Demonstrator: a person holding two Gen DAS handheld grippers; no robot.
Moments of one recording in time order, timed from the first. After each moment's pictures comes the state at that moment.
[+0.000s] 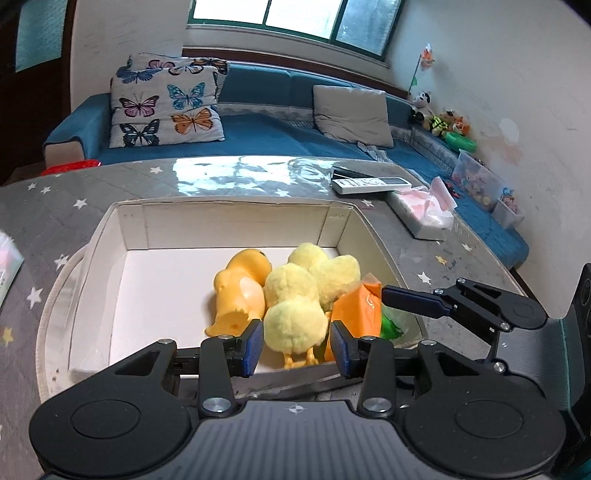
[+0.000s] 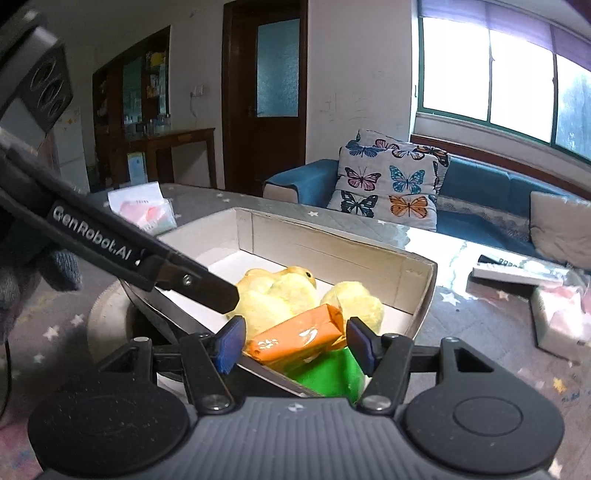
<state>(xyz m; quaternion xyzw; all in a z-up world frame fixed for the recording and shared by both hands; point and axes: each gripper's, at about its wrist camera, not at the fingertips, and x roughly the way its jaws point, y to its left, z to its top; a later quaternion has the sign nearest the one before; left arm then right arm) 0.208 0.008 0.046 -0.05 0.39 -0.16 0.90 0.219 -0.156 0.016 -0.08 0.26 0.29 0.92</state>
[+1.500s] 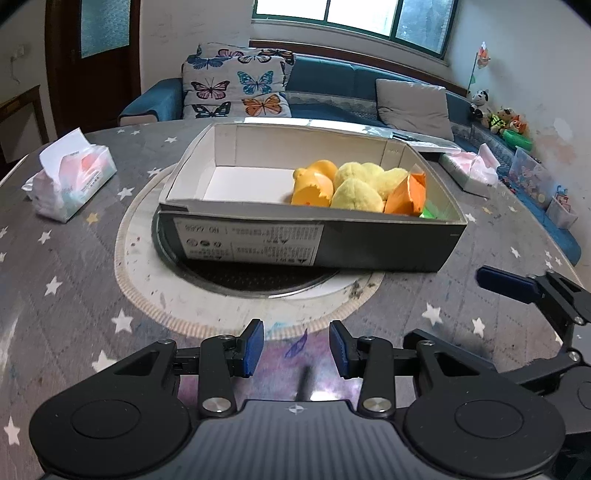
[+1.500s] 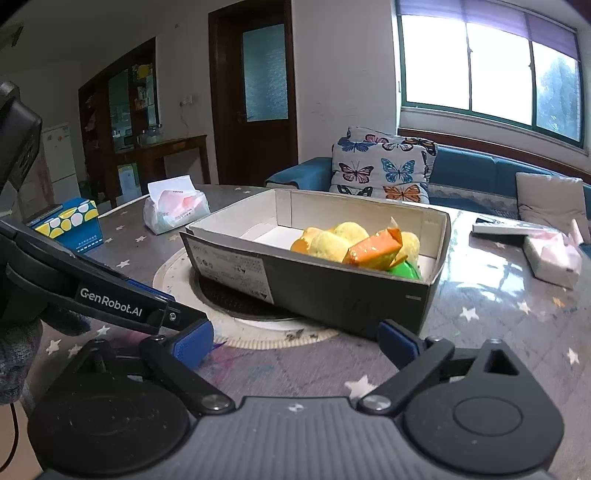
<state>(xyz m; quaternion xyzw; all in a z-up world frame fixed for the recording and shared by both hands) 0.096 0.028 0.005 -0.04 0.41 -0.05 0.91 0.116 -0.143 0.003 -0.05 0.26 0.26 0.93</state>
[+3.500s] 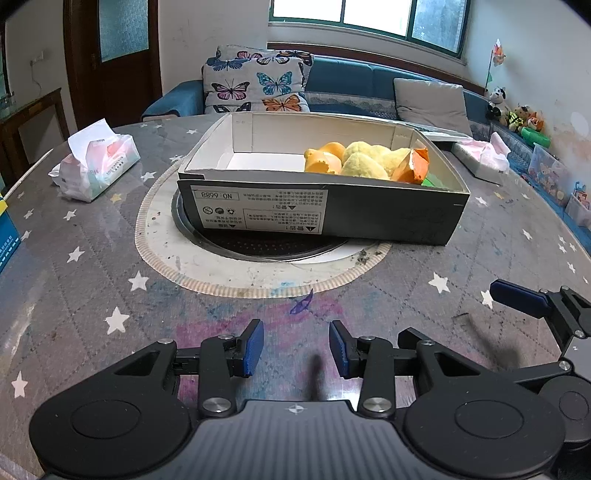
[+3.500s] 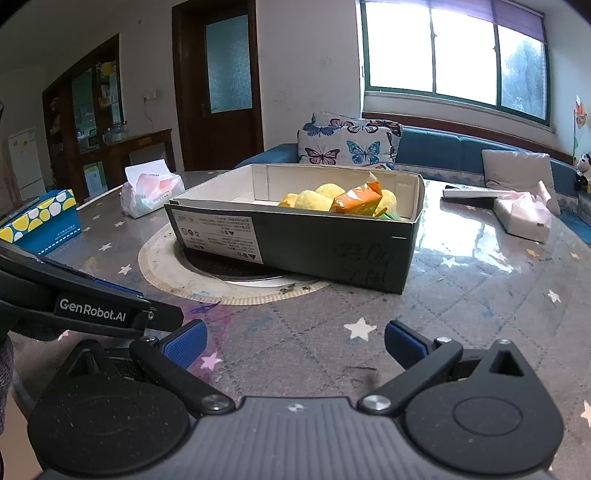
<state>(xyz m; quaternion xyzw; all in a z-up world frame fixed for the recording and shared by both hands) 0.067 0.016 -0.006 -0.03 0.40 -0.01 0.91 0.092 -0.140 -0.020 -0.03 0.28 0.20 0.94</state>
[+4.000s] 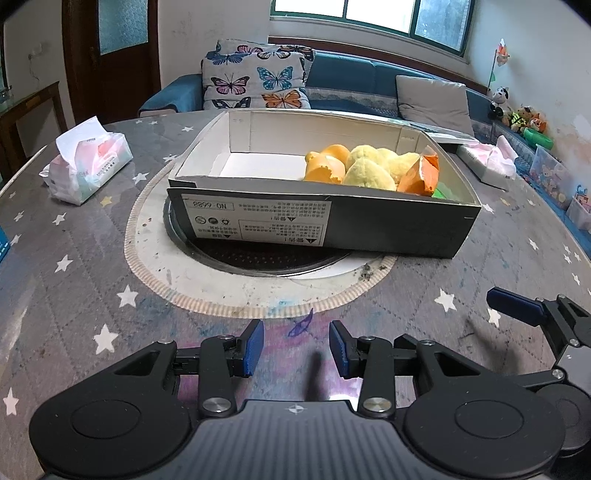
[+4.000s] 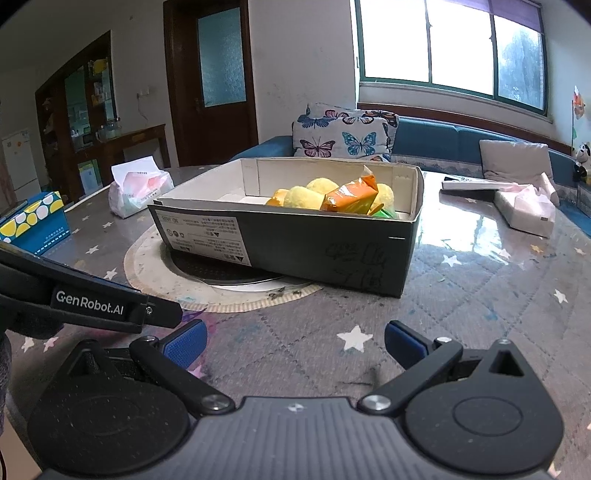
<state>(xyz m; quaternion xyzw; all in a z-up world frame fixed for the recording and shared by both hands) 0.092 0.017 -0.008 -0.04 0.41 -0.01 0.91 0.115 -0.137 -0.025 -0.03 0.30 0.20 0.93</state>
